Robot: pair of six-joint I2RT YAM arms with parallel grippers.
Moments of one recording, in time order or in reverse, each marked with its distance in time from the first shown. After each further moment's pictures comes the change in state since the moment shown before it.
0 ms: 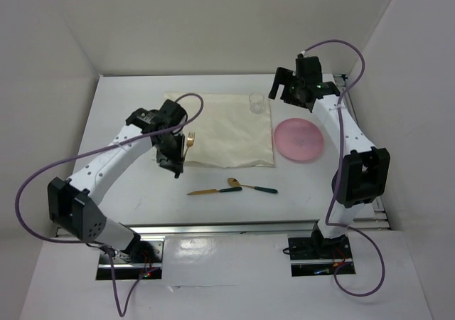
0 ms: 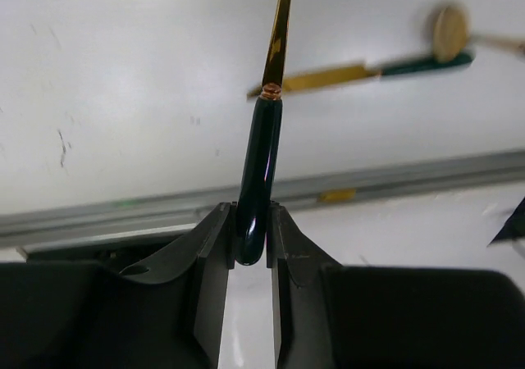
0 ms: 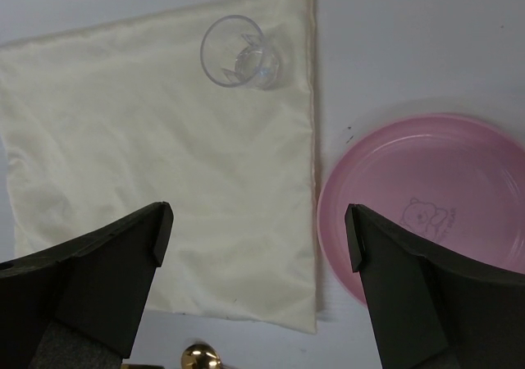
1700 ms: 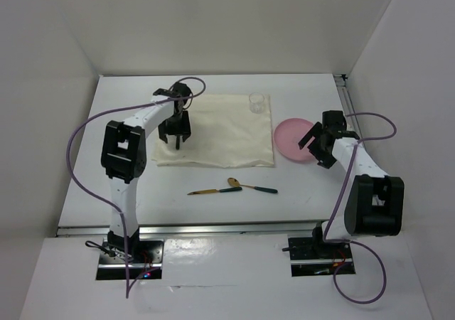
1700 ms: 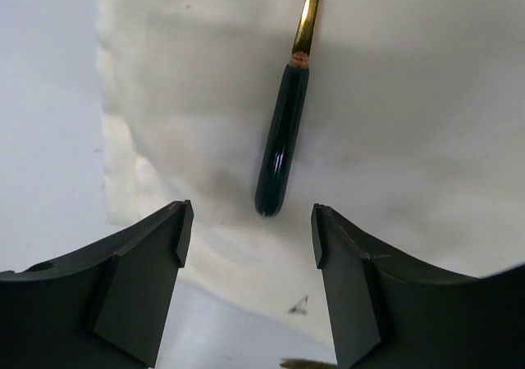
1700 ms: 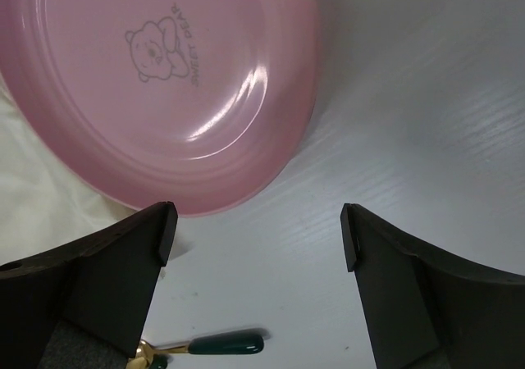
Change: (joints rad) left arm 0.220 0.720 0.420 0.278 -0.287 0.025; right arm -0.256 -0.289 -0.693 0.027 0.075 0.287
